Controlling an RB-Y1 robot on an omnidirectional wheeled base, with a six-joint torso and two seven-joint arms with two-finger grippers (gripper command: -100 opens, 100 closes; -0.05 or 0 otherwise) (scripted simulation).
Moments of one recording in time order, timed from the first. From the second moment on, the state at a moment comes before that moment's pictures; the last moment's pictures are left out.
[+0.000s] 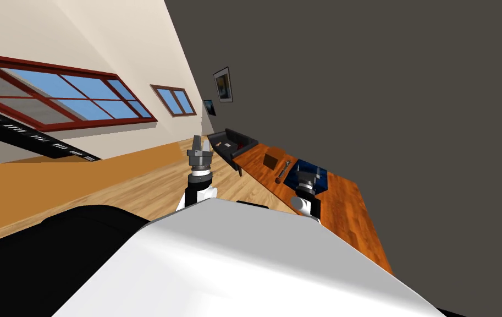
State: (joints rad) left arm 0.53 0.01 0.01 -2.39 -0.04 -0.54 -0.05; right arm 0.29 -0.16 -0.01 -1.80 -0.75 -0.48 -0.50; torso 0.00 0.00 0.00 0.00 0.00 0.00
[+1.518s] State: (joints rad) left arm 0.53 0.01 0.01 -2.39 -0.04 -0.54 -0.05; right arm 0.16 -0.20 -0.08 -1.39 -1.24 -0.34 -0.74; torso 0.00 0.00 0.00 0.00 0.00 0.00
